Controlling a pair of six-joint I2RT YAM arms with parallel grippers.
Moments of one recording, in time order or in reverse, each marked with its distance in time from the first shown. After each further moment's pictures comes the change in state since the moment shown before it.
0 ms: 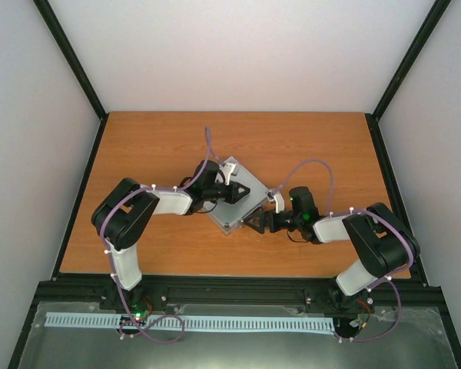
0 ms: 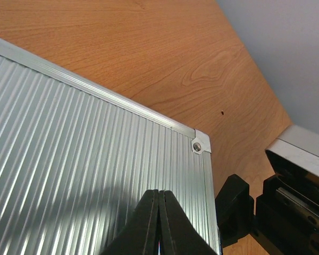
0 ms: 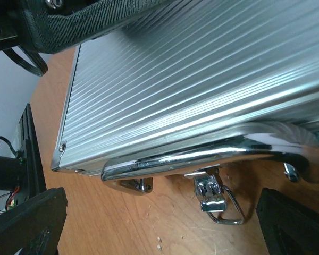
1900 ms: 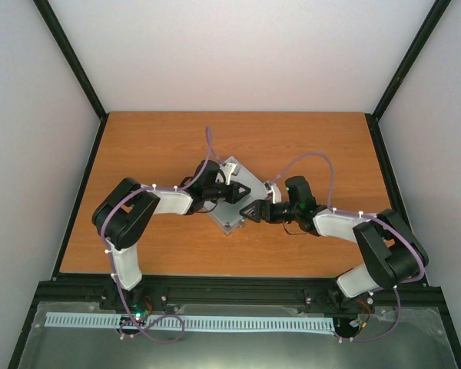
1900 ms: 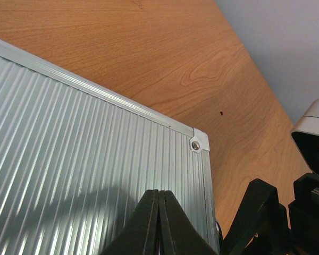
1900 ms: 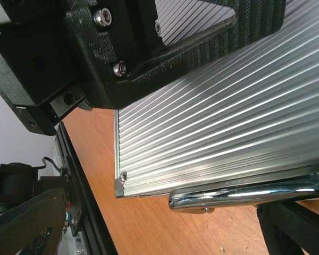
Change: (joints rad) left arm -0.002 0.006 0.007 0.000 0.004 0.002; right arm 0.035 -0.084 0.132 -0.205 -0.028 0.186
